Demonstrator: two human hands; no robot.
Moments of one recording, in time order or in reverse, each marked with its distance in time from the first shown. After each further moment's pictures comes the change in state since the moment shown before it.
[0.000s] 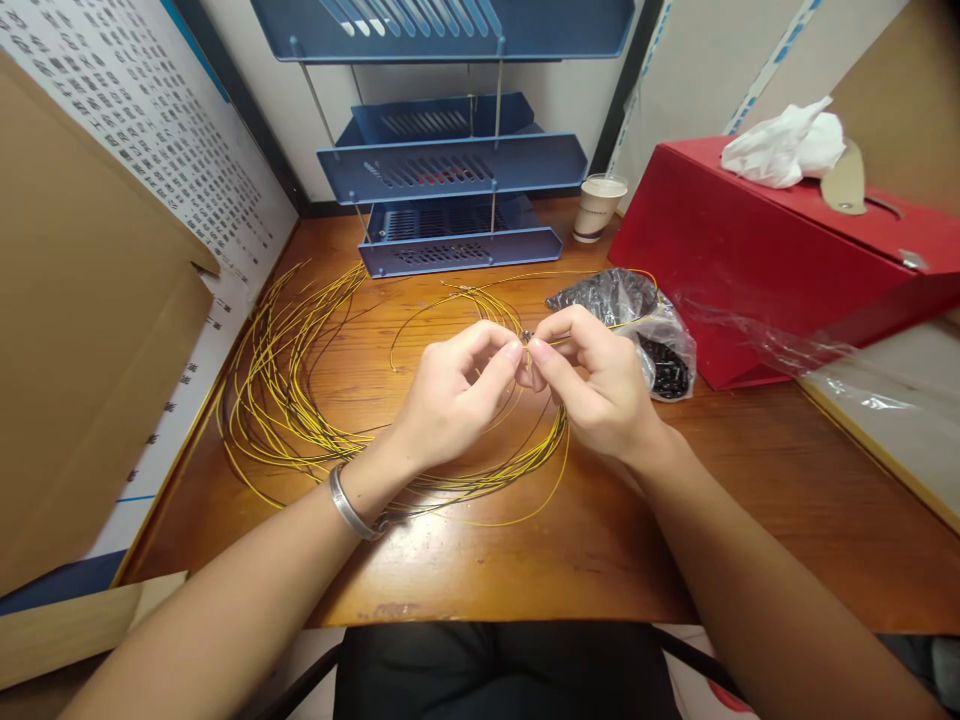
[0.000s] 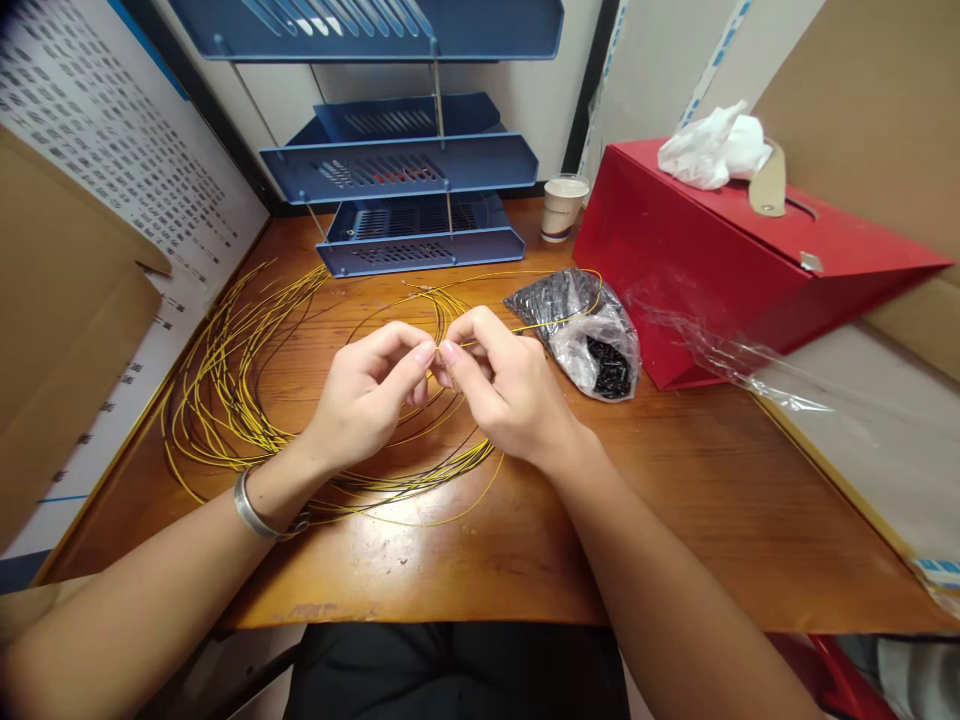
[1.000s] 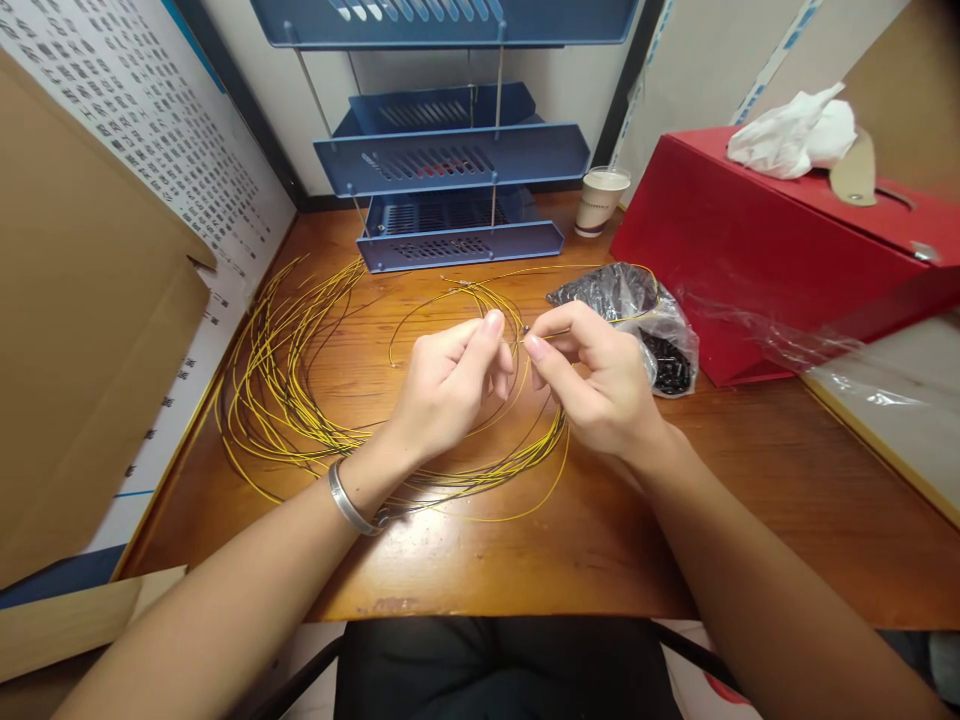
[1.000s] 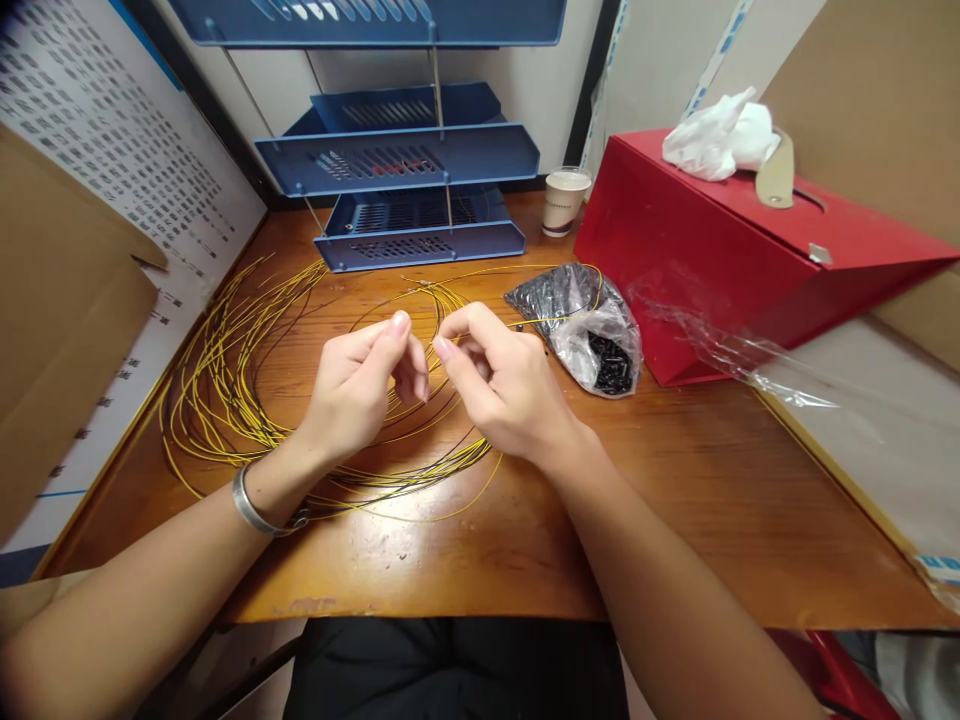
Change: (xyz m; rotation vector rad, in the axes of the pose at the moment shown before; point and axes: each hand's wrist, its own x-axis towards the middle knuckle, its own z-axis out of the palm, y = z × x) left_hand 0.001 0.000 0.000 0.013 0.049 -0.035; right_hand -0.001 -0.002 0.001 -0.100 0.023 -0.002
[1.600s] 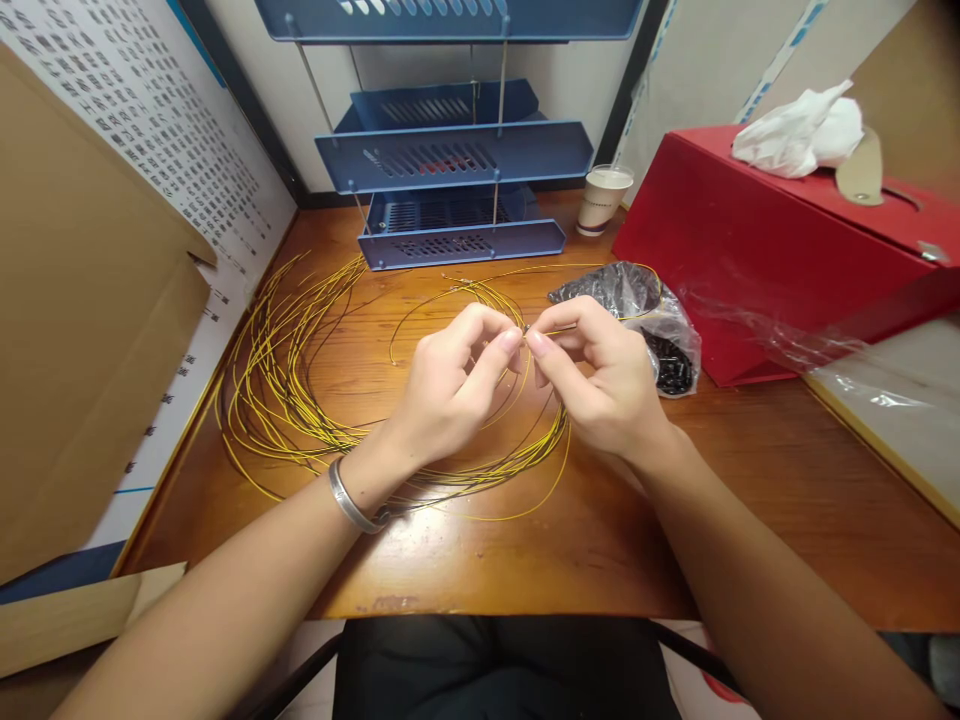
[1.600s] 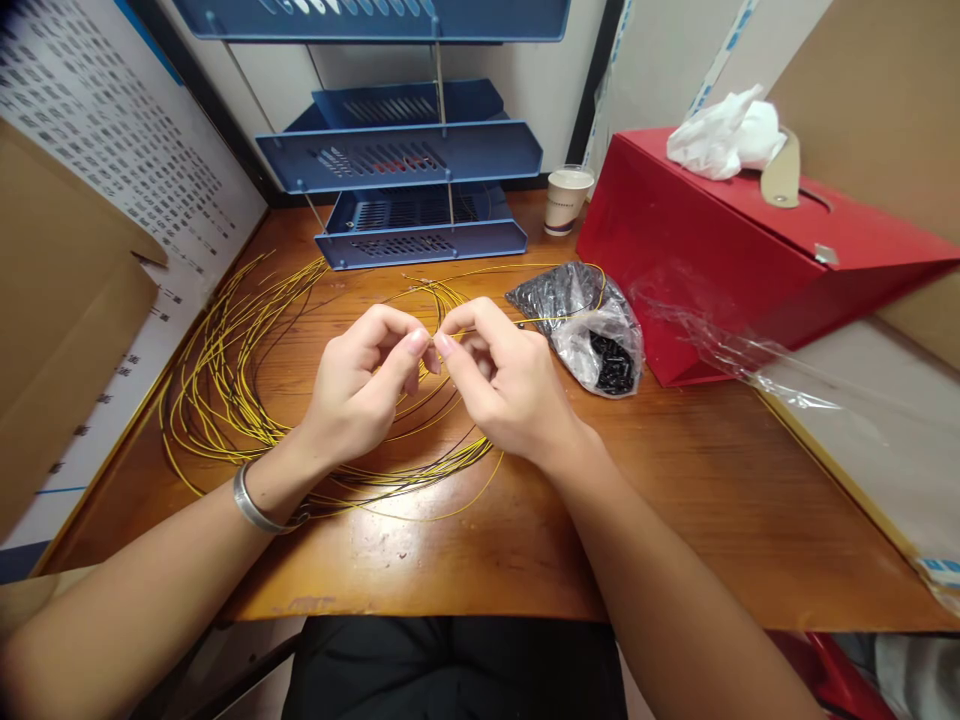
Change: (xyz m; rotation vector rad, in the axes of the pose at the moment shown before) left_hand -0.003 -0.002 0.001 0.097 0.042 0.108; right_hand 0.001 -0.002 0.001 0.033 0.022 0.009
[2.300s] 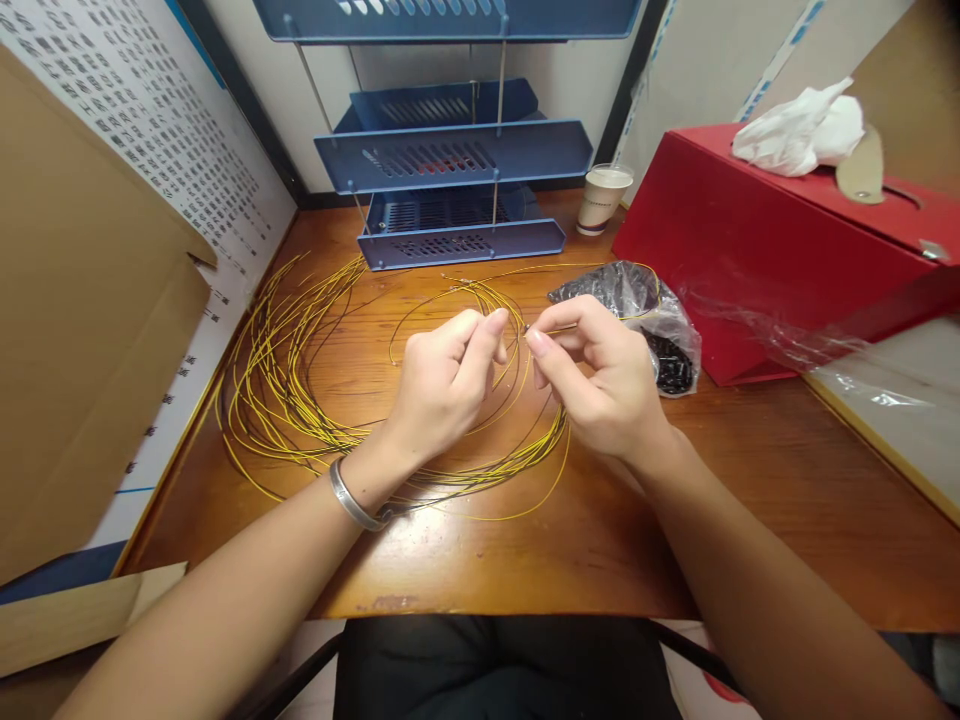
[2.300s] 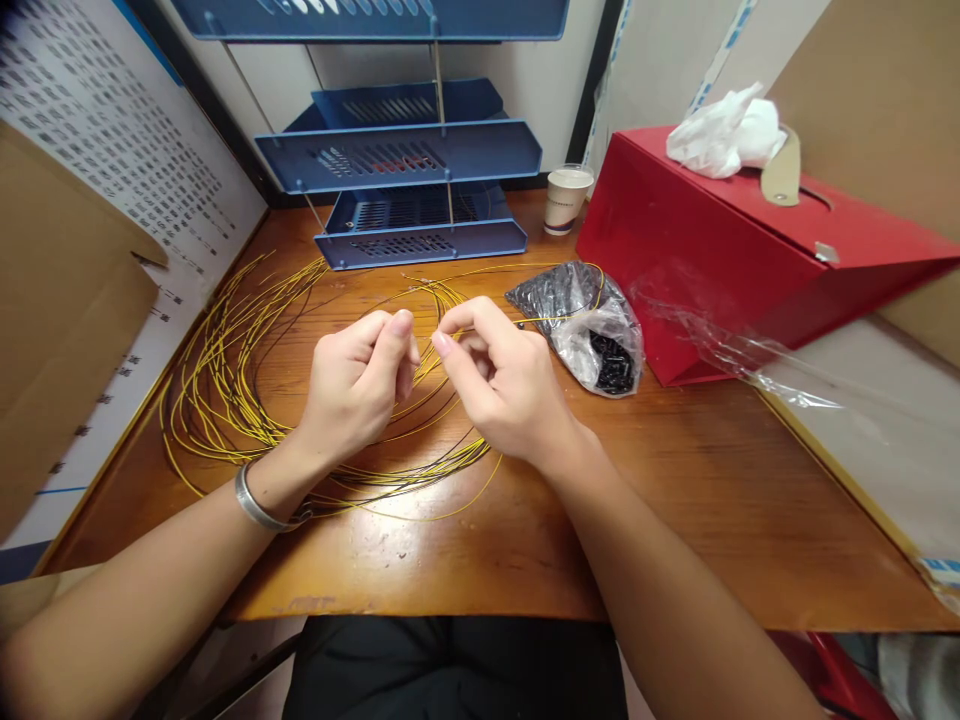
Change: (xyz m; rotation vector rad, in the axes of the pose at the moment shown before) left_hand 0.003 -0.005 0.000 0.106 0.086 0.045; right_hand 0.000 -0.001 0.003 0.023 0.028 -0.047
